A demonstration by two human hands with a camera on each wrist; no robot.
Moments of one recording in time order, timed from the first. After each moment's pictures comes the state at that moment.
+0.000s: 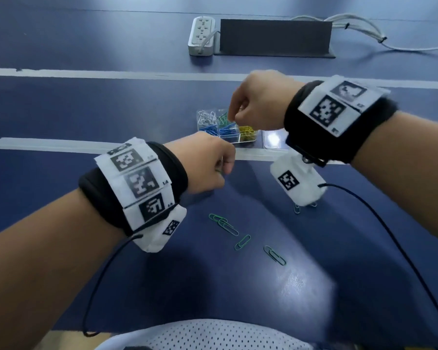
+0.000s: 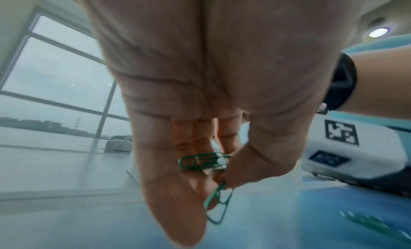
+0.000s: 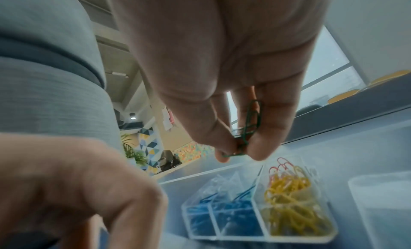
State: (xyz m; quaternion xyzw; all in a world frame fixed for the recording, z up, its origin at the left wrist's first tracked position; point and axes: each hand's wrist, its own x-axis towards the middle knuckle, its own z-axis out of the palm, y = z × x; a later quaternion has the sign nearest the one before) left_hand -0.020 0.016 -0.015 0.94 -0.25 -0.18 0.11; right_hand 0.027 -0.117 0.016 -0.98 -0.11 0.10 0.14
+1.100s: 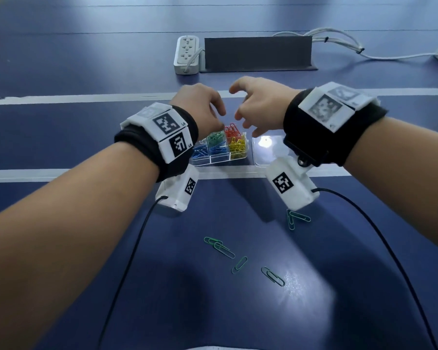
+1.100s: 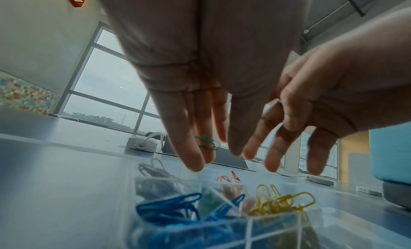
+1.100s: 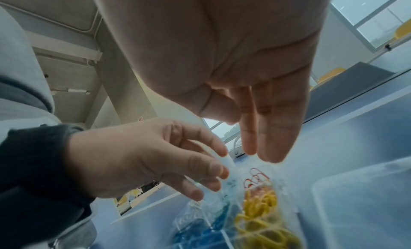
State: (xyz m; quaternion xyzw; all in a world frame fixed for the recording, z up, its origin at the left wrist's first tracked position) left_hand 0.070 -0.007 -0.006 0.95 -0.12 -0.06 0.27; right_hand 0.056 -0.137 0.013 -0.94 0.01 0.15 0.32
